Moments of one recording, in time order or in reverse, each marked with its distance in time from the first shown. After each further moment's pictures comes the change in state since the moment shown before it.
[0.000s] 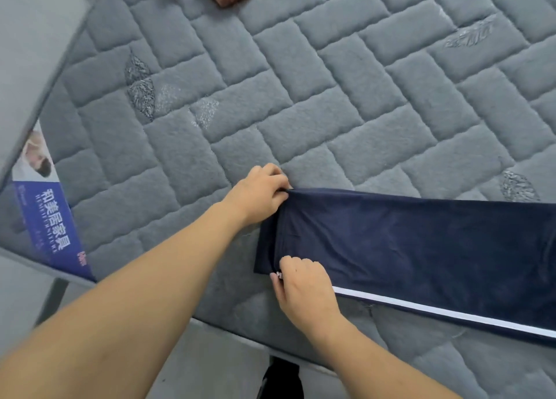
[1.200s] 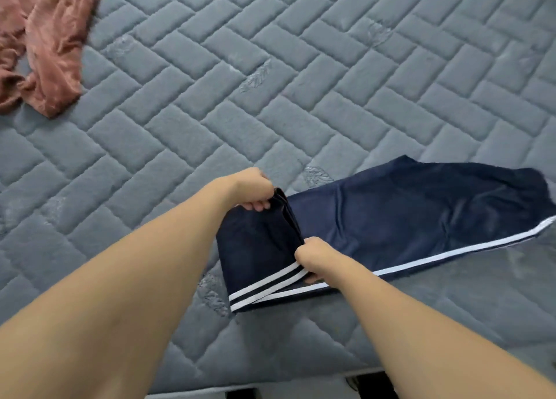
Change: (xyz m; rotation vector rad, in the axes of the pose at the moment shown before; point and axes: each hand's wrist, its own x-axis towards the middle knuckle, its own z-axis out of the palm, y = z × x) left_hand 0.116 0.324 0.008 -0.169 -0.470 -0.199; right_hand -0.072 0.263 -0.148 1.146 -0.462 1.073
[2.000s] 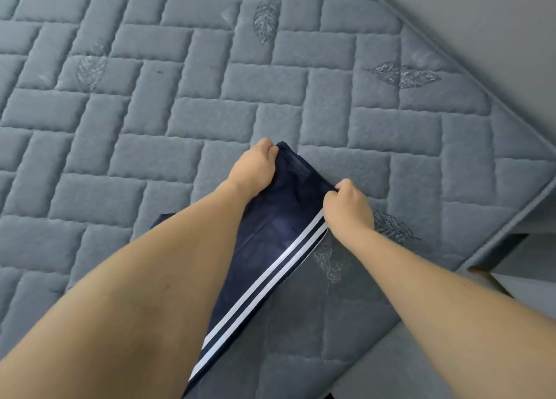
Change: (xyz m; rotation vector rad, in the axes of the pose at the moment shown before) left_hand 0.203 0.445 0.318 0.350 0.130 0.517; right_hand 0.025 0.230 -0.467 0.217 0.859 0.070
